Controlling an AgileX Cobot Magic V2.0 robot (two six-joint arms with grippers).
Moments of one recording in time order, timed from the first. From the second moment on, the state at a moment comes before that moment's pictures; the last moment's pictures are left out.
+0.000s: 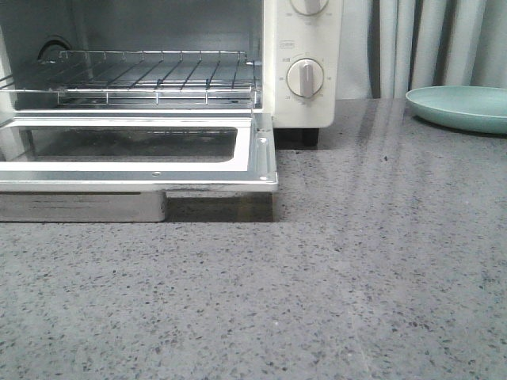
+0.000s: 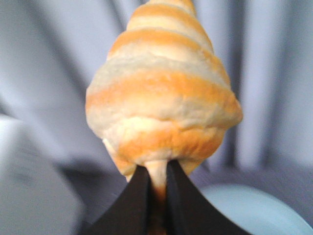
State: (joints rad) left arm -0.31 0.21 -0.57 -0.80 0.75 0.96; right arm 0.04 1.50 -1.47 0.17 0.30 -0.10
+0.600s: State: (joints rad) left arm -0.31 0.21 -0.57 -0.79 0.75 0.96; right arm 0.83 1.60 -1.54 0.13 0.42 -0.25
